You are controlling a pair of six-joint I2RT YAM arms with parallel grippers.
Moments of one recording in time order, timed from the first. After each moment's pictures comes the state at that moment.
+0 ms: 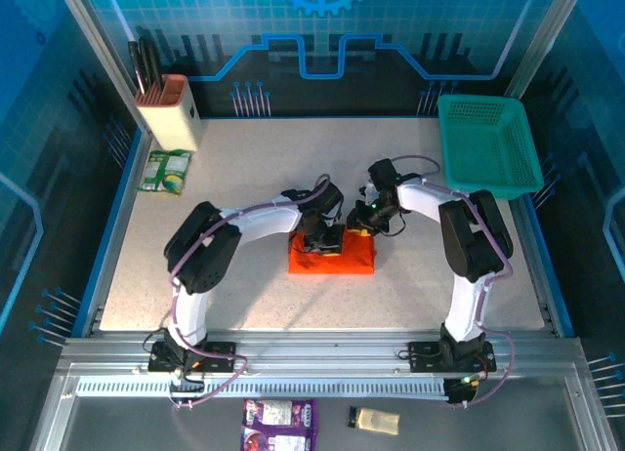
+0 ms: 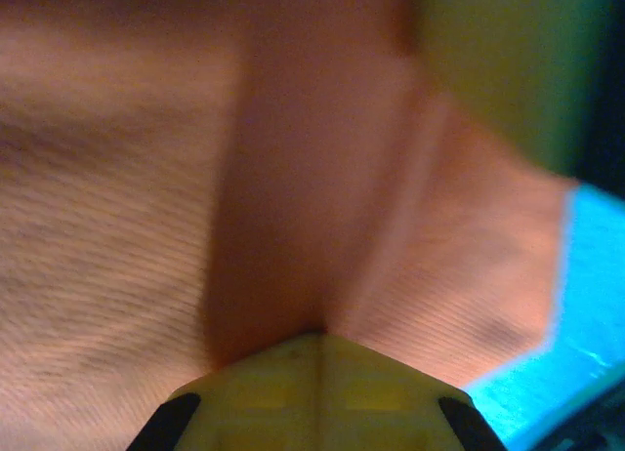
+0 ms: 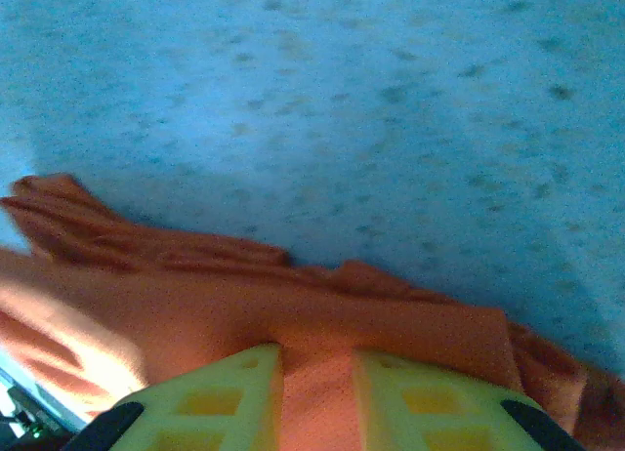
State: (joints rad) left arm -0.70 2.01 1.36 -0.63 0.37 -0.72; right arm 0.34 1.93 1.22 -0.63 -0.49 0.50
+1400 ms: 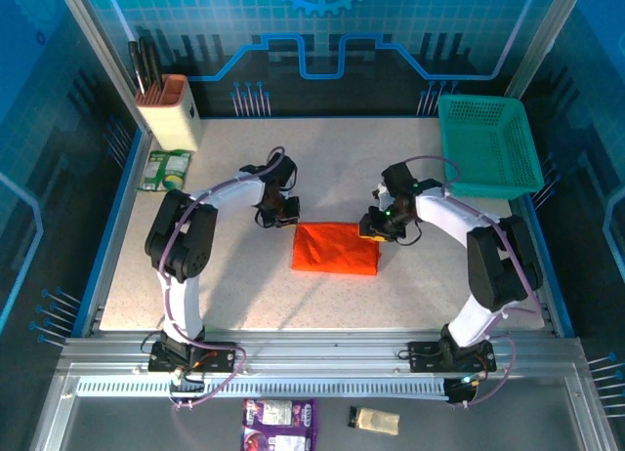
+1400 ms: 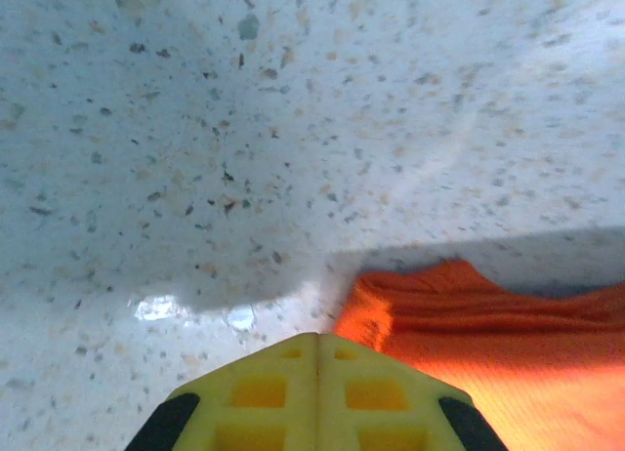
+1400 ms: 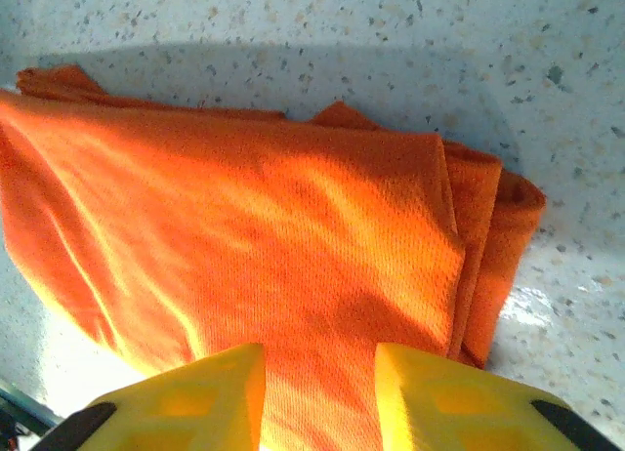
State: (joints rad) left arm -0.40 1.95 1.38 -0.74 0.21 -0.58; right arm 0.33 1.66 1.08 -0.73 -0.39 0.44
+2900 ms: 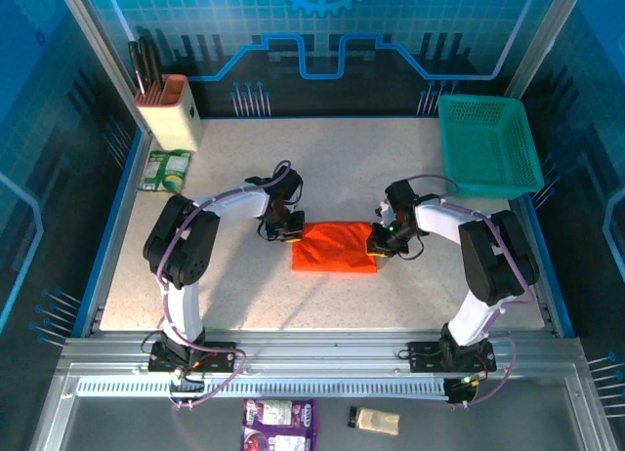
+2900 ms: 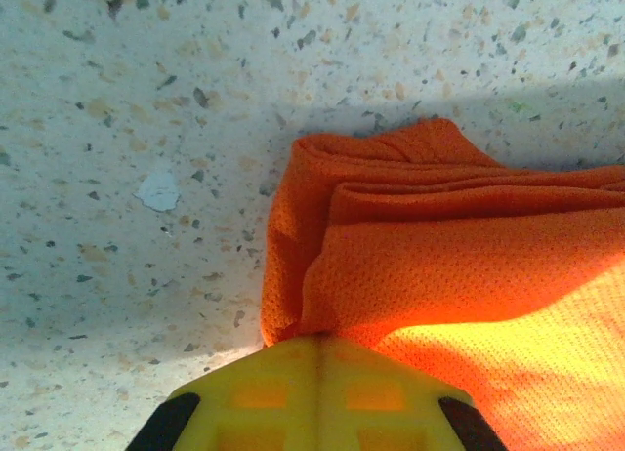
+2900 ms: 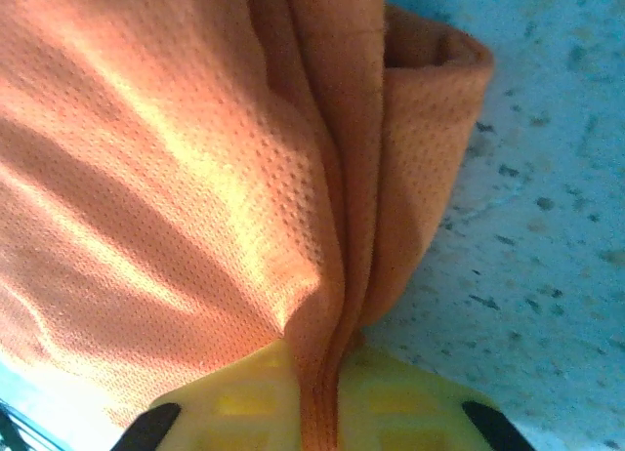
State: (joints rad) left arm -0.47 1.93 1.27 -0.71 0.25 -0.61; right arm 0.30 1.72 0.95 -0.65 -0.43 0.40
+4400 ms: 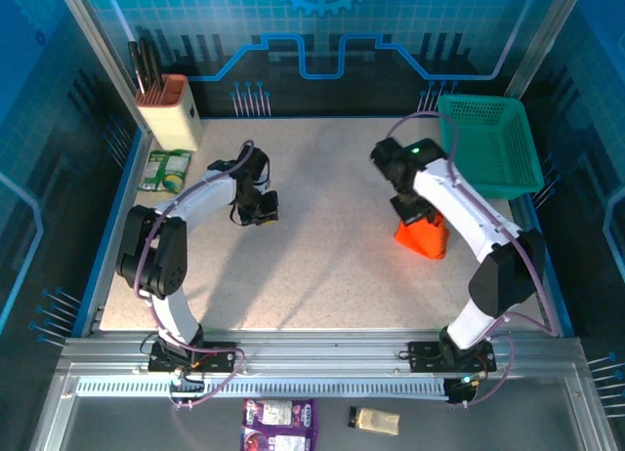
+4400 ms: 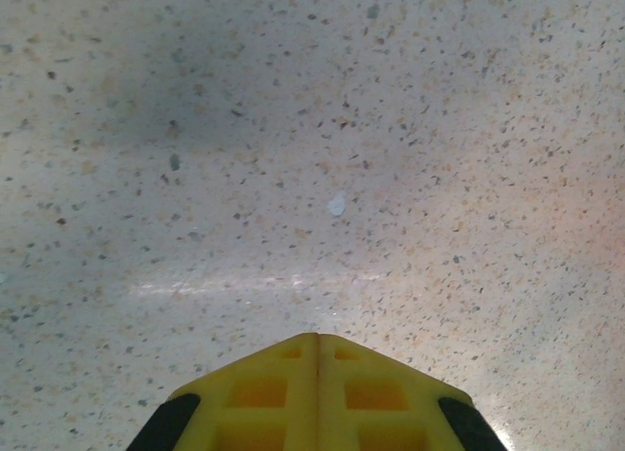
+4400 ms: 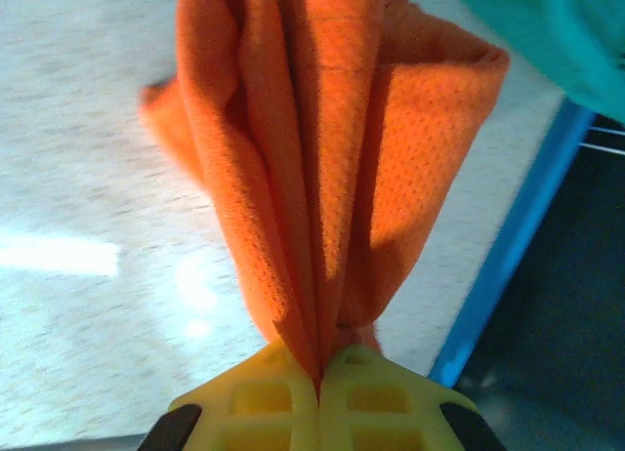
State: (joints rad) left arm -0.29 1.78 1.30 -0.84 0.26 -0.55; right arm 0.50 1.65 1.57 -1.53 0.45 0.15
